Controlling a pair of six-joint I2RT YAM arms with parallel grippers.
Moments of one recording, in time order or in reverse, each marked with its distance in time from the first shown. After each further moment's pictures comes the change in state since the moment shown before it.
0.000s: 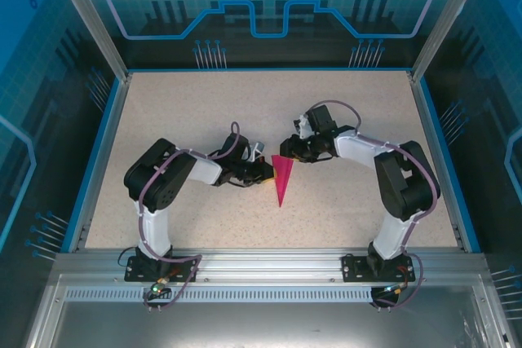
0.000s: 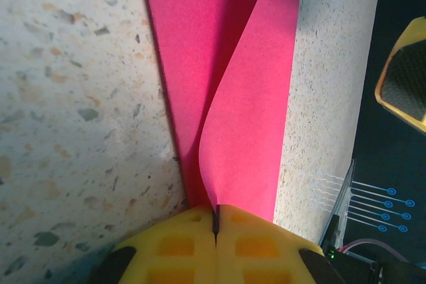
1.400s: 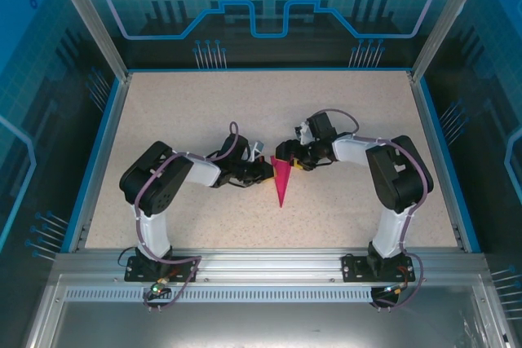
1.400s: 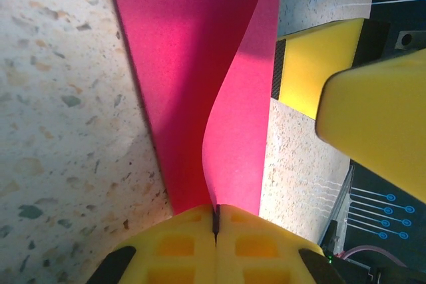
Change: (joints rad) left arm -0.010 -0.048 -0.024 0.005 -0.032 -0.020; right arm -0.028 0.066 -0.071 0.117 -0.060 0.051
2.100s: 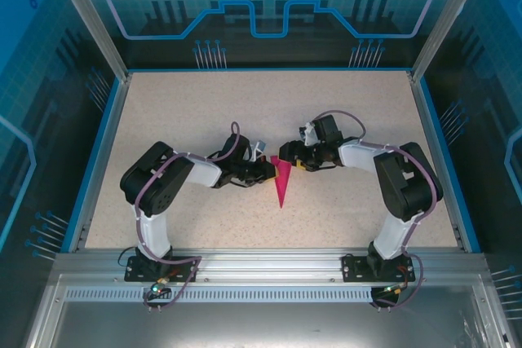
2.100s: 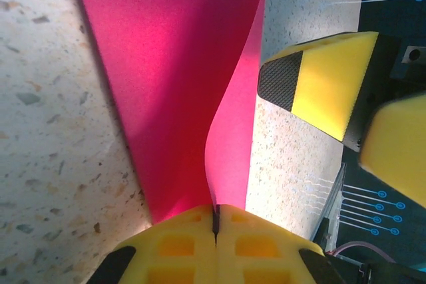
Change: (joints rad) left arm -0.012 0.000 0.000 0.025 0.005 -0.024; right arm -0.015 -0.087 -0.087 0.065 -0.010 0.012
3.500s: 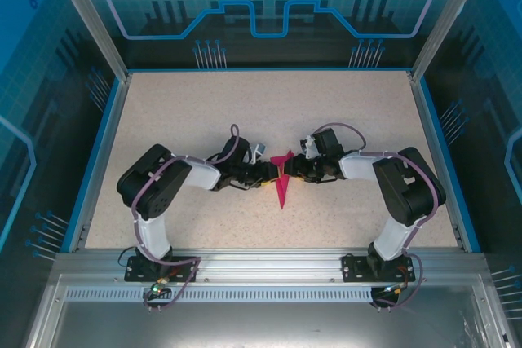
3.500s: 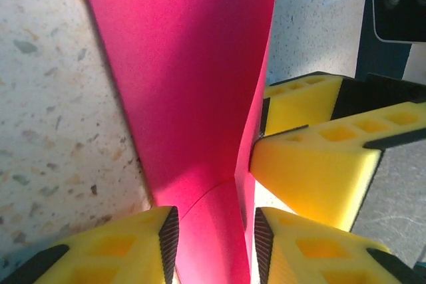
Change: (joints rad) left arm -0.019 -0.026 -0.023 -0.005 -0.010 -0.012; right arm 0.034 -0.041 -0.157 0.104 0.033 0.011
